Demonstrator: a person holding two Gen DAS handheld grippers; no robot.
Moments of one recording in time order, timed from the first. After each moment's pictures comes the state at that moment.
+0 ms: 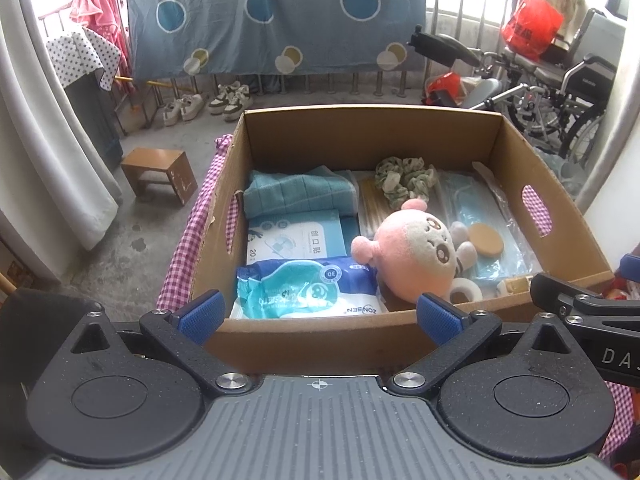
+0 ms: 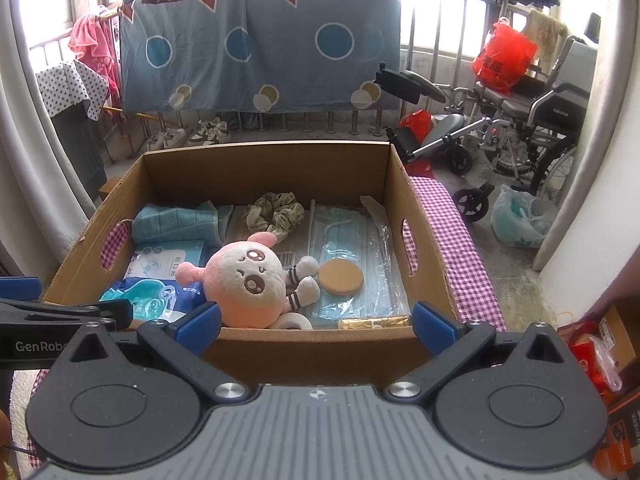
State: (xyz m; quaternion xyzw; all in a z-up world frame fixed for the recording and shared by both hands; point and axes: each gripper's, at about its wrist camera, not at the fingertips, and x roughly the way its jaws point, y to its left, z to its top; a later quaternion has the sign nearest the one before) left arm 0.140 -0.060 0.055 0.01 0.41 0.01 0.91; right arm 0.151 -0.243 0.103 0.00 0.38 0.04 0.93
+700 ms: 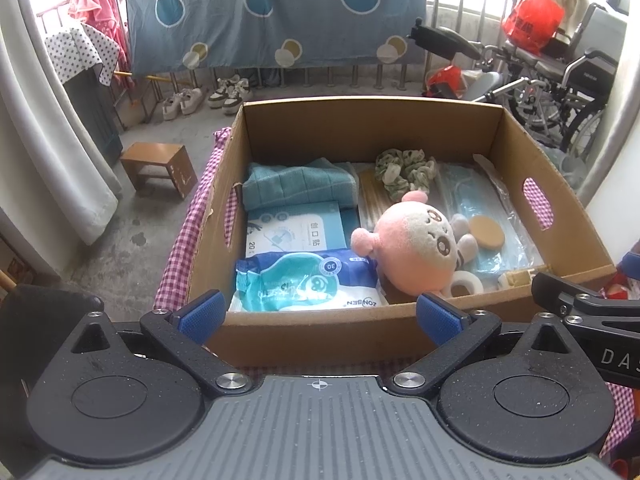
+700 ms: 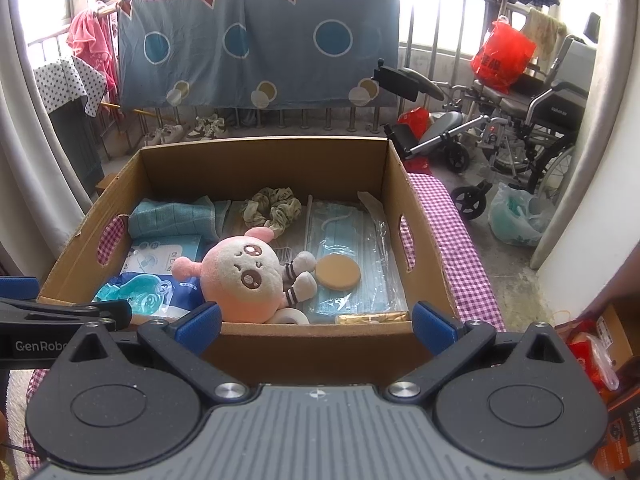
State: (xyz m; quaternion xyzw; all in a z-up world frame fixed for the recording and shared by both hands) left arm 0.141 -0.059 0.050 0.01 0.42 0.01 0.91; right arm 0.149 -0.241 0.098 -0.01 0.38 0.03 0.92
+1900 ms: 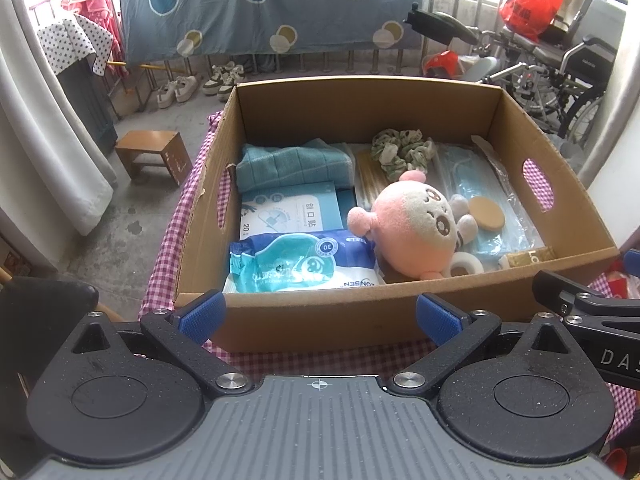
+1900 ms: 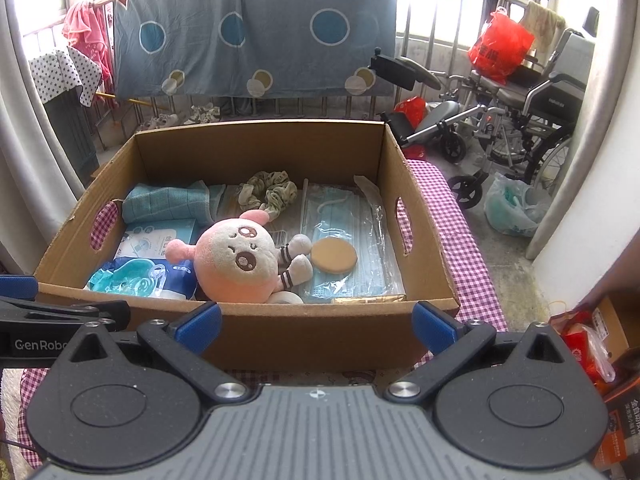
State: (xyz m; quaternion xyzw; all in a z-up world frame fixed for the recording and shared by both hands) left arm 0.140 -0.058 0.043 0.01 0.44 0.01 0.90; right arm 0.146 -0.239 0.091 -0.01 0.39 0.02 0.92
